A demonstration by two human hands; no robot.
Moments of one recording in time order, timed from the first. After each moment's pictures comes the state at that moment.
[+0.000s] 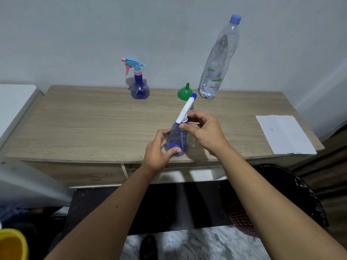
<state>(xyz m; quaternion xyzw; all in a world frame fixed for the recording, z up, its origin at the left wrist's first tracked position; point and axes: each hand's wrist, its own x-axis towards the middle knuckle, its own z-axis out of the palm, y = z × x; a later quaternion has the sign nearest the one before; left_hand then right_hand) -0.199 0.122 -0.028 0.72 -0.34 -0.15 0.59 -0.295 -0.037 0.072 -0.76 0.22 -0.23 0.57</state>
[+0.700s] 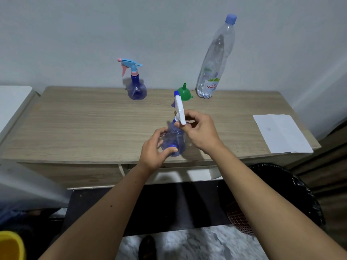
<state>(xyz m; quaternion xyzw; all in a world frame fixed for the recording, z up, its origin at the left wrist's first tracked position) -0.195 0.122 -0.023 0.71 -0.33 -0.19 0.59 -0.289 -0.031 0.074 -0.79 0.21 -0.24 0.52</state>
